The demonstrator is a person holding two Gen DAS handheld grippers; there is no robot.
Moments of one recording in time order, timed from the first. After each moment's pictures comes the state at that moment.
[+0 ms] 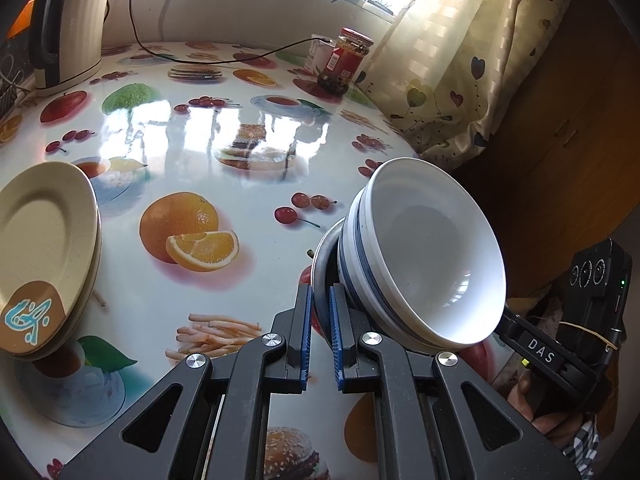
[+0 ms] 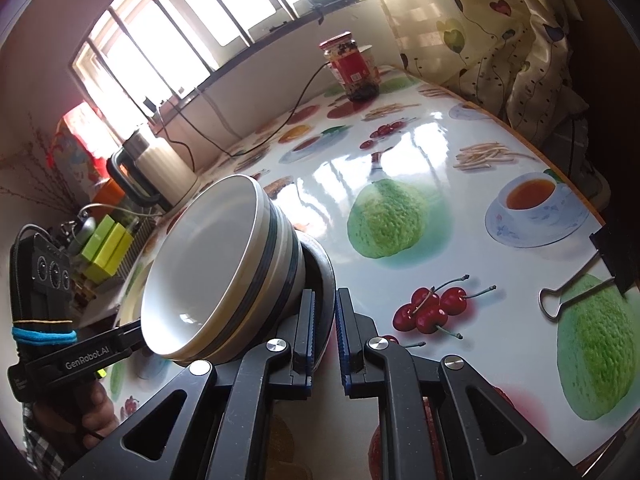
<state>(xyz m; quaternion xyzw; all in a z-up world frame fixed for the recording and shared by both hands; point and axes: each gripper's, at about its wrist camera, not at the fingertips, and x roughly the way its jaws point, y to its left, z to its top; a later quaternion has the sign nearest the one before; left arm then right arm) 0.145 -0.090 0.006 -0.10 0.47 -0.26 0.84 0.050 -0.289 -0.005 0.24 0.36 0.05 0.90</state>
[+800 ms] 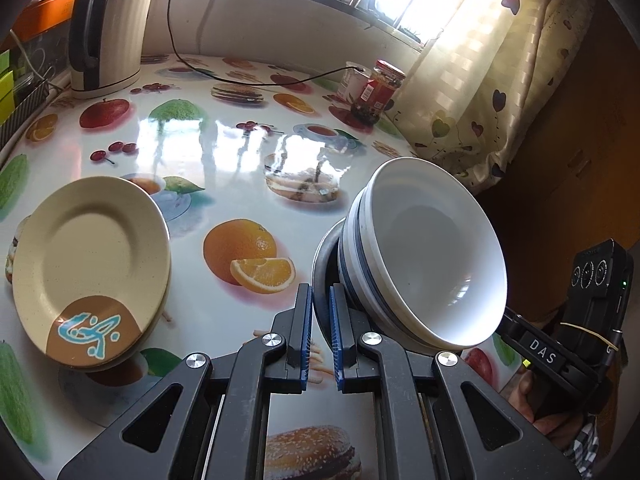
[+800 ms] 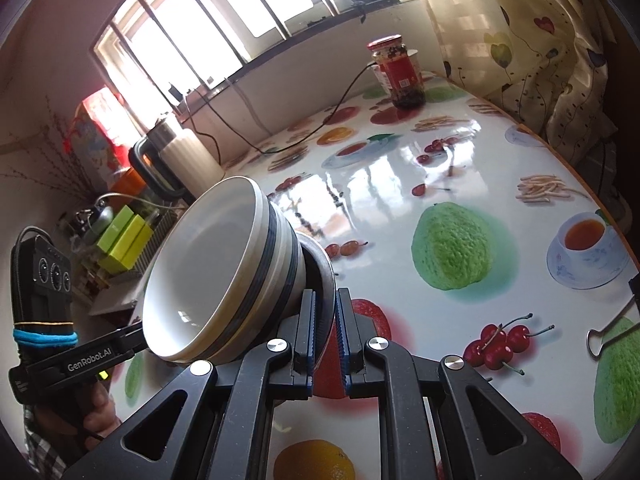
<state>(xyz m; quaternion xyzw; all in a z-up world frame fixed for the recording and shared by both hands) 0.152 -0.050 0.027 -0.12 0.45 -0.22 0.86 0.083 -0.253 0.016 0.22 0.36 0.09 0.90</state>
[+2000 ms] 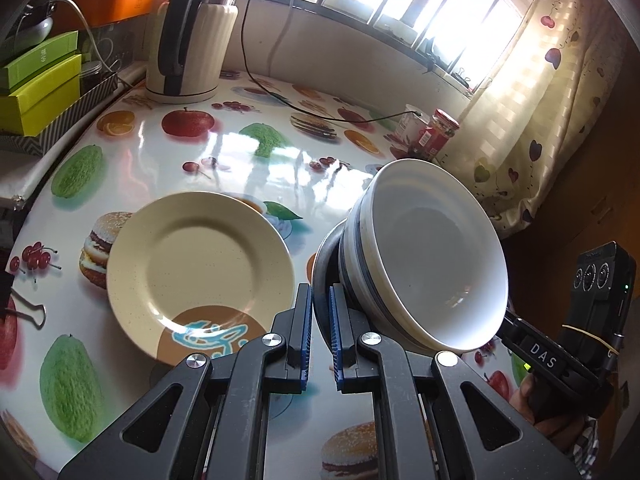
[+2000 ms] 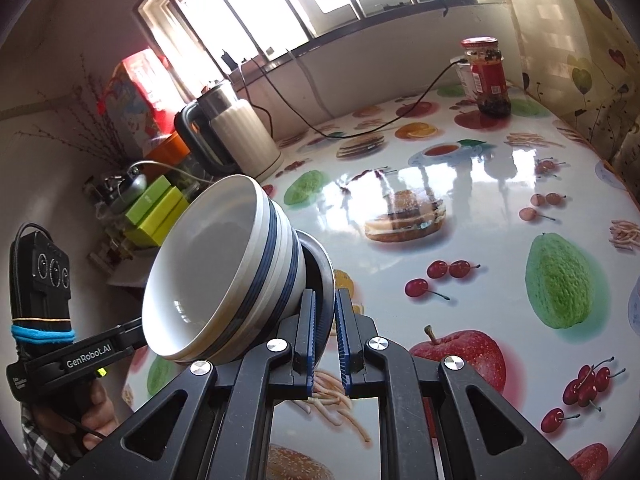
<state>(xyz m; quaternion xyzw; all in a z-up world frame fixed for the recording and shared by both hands) 0.146 0.027 0.041 -0.15 0.43 -0.14 0.88 0.126 -0.176 0.032 0.18 0.37 0.17 0.90</state>
